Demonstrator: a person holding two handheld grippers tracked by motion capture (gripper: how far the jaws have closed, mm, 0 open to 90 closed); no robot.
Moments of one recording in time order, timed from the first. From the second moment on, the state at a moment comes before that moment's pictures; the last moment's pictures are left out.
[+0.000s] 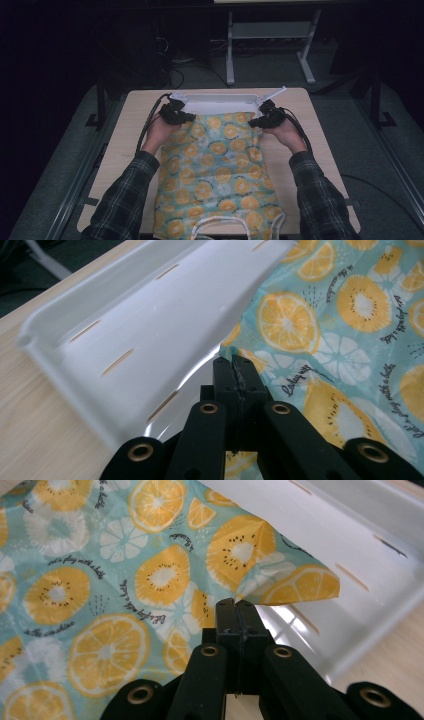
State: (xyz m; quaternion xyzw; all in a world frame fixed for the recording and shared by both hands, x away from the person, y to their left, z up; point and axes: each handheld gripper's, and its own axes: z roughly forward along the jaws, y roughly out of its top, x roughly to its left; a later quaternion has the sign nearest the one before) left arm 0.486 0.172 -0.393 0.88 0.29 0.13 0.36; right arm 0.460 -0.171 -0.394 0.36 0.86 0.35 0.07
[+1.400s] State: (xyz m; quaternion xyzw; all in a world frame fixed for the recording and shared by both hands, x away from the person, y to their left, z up) left arm 0.318 0.259 -0.396 0.88 0.26 0.06 0.39; right arm 0.324 -0.201 -0.405 0.28 0.89 0.35 0.06
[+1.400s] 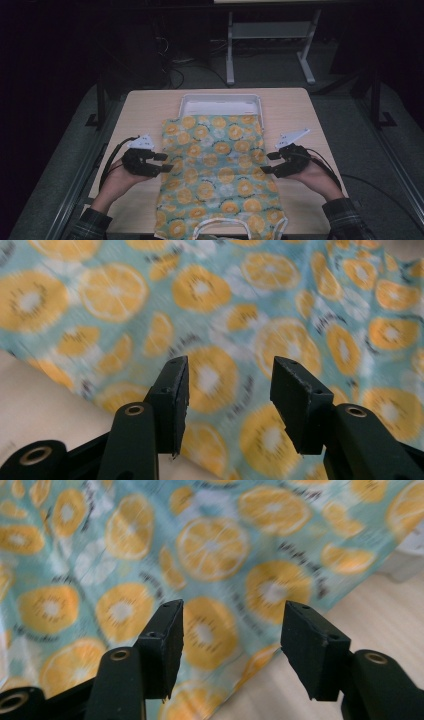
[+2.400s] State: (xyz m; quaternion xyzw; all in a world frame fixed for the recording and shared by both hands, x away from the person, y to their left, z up) left arm 0.214 0.240 -0.436 0.92 0.19 0.00 0.35; right arm 0.221 -0.184 -0.444 0.18 0.93 0.32 0.00
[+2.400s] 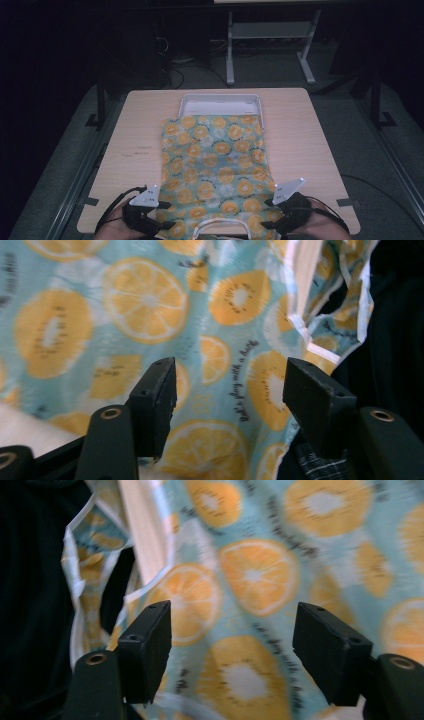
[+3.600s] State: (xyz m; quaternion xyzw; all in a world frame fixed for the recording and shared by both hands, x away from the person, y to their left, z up) left arm 0.215 0.229 -0.446 0.95 0.15 0.02 0.28; right arm 0.219 -0.171 -0.452 0.13 0.95 0.27 0.01
